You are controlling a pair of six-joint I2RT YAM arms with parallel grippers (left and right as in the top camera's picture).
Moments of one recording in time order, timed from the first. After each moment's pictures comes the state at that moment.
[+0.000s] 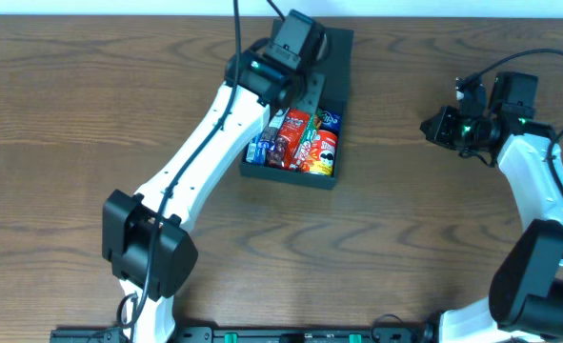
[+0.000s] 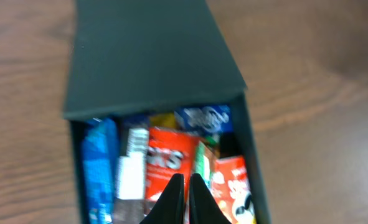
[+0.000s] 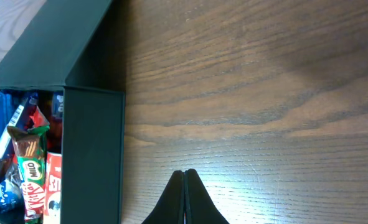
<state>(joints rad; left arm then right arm) -0.55 1.99 1.95 -0.92 -0.01 -0.23 -0.22 1.71 1.19 -0.56 -0.50 0.16</state>
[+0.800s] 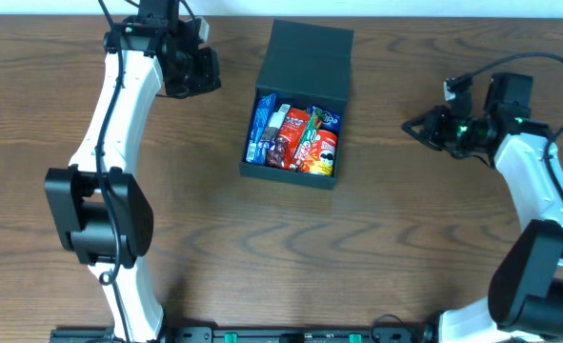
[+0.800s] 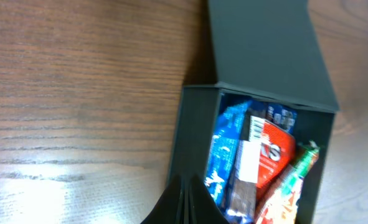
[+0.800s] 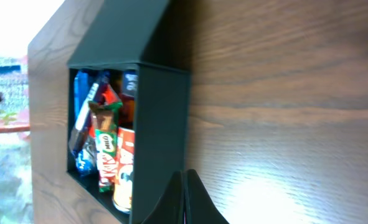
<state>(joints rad) -0.09 2.07 1.91 -1.02 0.41 -0.23 -0.19 1.71 1.19 -0.58 -0.73 0.23</state>
